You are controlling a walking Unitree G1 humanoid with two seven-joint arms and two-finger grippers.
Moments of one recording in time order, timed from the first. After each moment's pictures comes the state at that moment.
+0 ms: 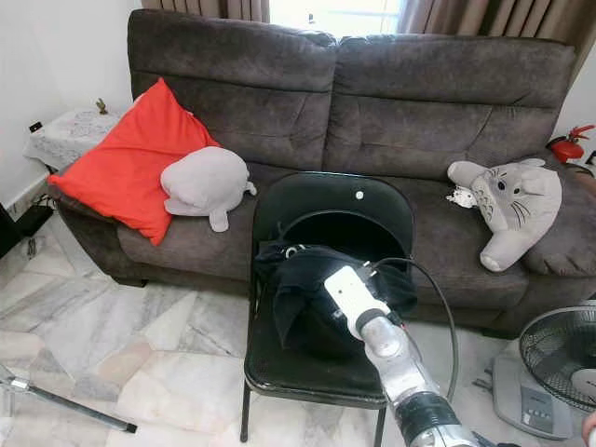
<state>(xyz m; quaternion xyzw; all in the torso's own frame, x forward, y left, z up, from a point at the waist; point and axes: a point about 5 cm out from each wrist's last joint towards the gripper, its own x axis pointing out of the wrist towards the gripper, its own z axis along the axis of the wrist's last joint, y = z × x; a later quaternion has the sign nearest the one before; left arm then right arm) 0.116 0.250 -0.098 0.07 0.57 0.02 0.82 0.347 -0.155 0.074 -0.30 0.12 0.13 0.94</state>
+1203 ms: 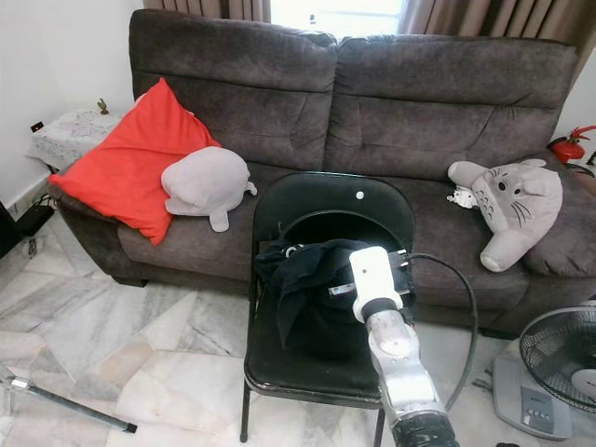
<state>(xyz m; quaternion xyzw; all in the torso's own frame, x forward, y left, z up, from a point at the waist) 0.117 0.250 -0.097 0.07 0.56 0.02 0.82 0.341 -0.150 0.113 -0.13 0.03 0.05 0.99</state>
